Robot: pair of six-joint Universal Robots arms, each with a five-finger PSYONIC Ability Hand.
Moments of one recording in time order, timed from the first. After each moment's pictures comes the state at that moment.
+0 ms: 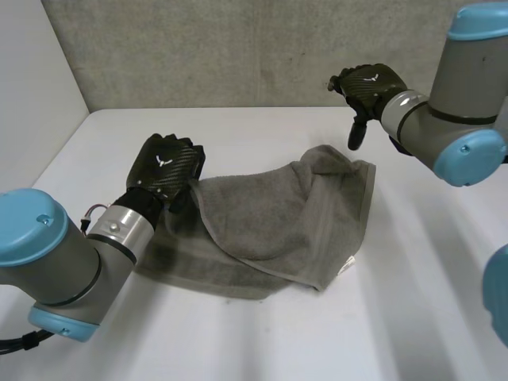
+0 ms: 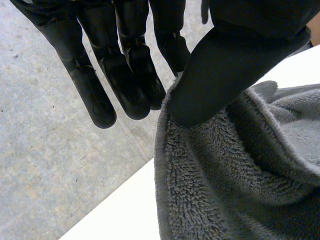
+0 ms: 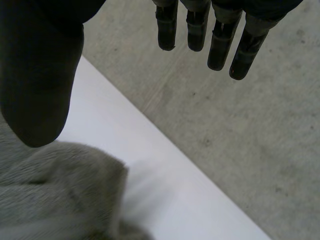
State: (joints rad) left arm 4.31 -1.90 -1.82 3.79 -1.34 3.42; right arm 1.94 -0.67 0.36 0.48 1.39 2.76; left_hand 1.20 1.22 1.22 1.22 1.03; right_hand 0.23 0.25 0.25 0.26 0.06
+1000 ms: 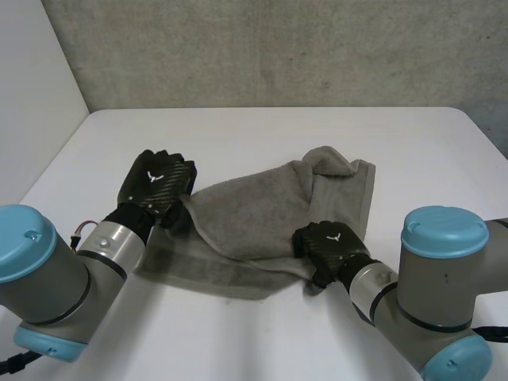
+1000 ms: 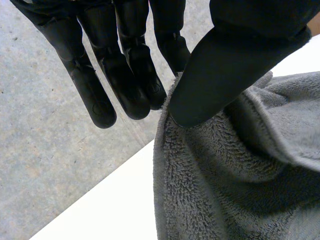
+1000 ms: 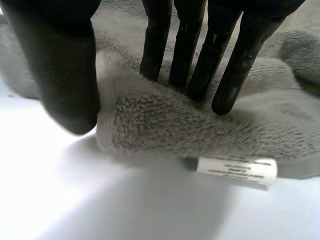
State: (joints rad) left arm 4.34 -1.85 -1.91 3.80 -1.34 3.42; right arm 2.09 -1.07 1.72 -0.23 1.39 3.03; left_hand 1.20 1.22 1.22 1.22 1.03; right_hand 0.73 0.74 0.73 0.72 0.55
